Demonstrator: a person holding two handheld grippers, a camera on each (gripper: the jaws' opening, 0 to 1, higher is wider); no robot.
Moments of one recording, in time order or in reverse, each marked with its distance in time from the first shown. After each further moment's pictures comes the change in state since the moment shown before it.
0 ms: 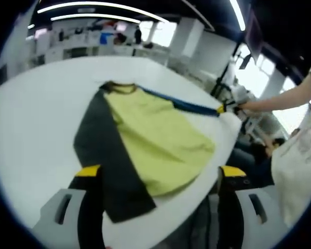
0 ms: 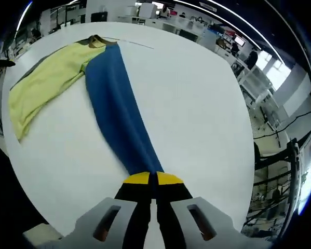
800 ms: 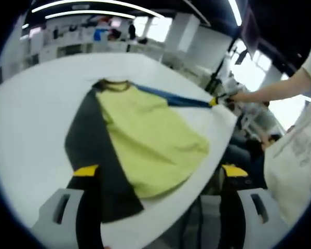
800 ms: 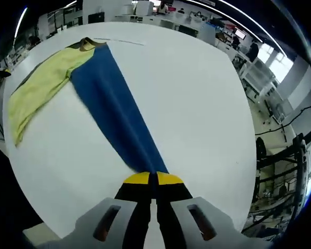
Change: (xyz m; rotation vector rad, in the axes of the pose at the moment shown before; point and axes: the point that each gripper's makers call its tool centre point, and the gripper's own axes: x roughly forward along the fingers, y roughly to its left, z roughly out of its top) left arm 0.010 -0.019 0.001 0.011 0.046 -0.039; right arm -0.003 0.001 -0.007 0.054 0.010 0.071
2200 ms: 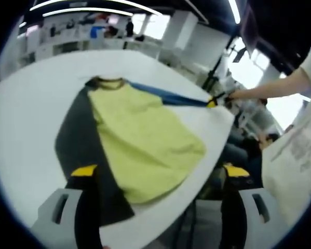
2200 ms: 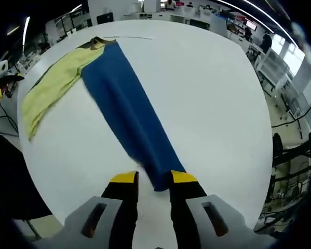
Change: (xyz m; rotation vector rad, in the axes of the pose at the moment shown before) left arm 0.015 -0.013 0.001 0.000 0.019 -0.025; right arm 0.006 0.000 -0.014 0.012 0.027 0.164
